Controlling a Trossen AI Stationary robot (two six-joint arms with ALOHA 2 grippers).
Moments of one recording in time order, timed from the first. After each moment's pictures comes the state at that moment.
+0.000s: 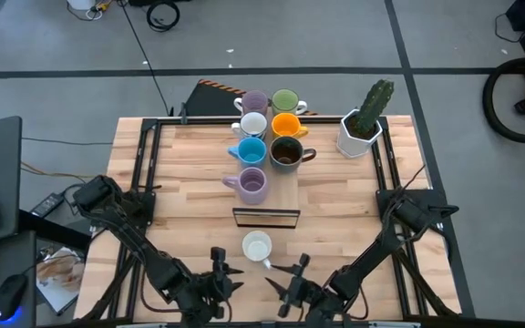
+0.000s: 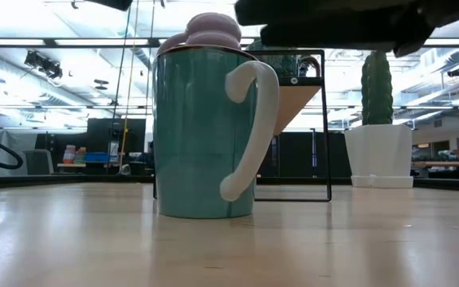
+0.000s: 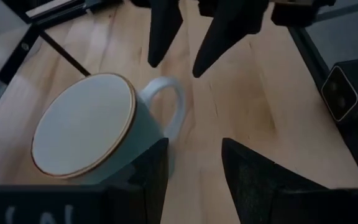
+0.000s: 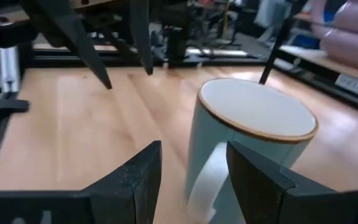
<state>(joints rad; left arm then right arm) -0.83 1.79 1.20 -0.27 -0.81 -0.38 0.80 2.17 1.28 0.30 1.23 0.42</state>
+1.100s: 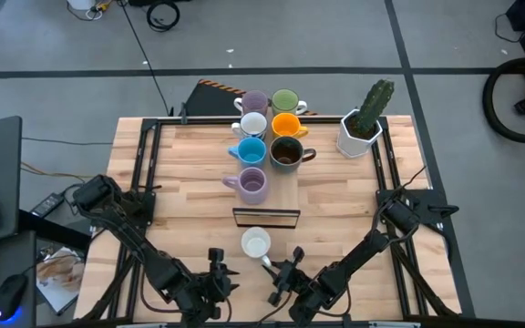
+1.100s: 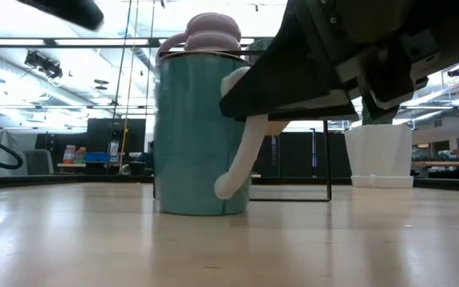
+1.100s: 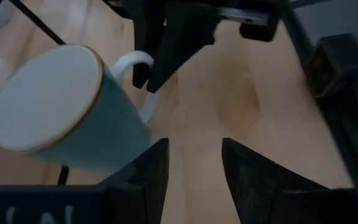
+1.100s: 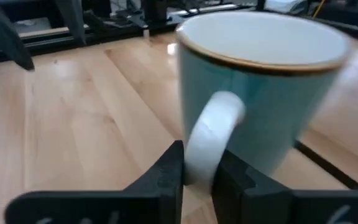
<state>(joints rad) -0.84 1.78 1.19 -0.34 -0.72 -0.47 0.73 2.22 1.34 0.06 1.14 0.82</state>
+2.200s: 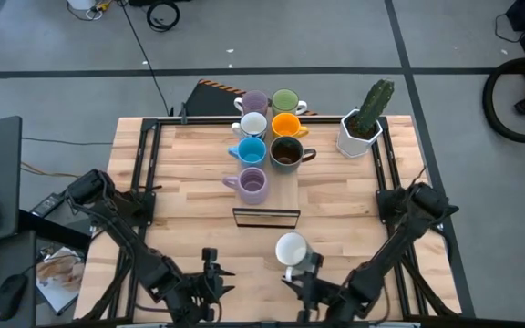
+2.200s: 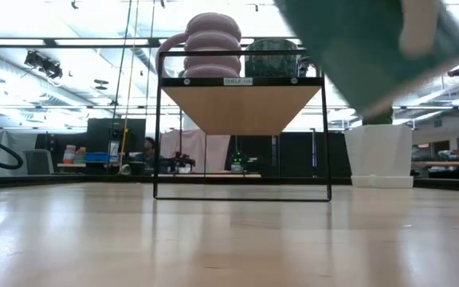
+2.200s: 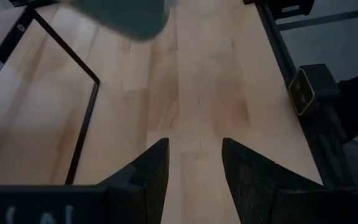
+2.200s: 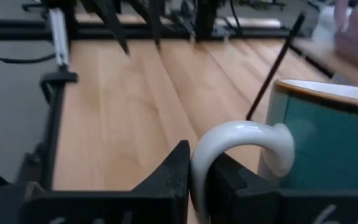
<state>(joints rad) -0.87 1.71 1.20 -0.37 -0.76 -0.50 0.86 1.96 1.34 -0.25 1.05 0.68</state>
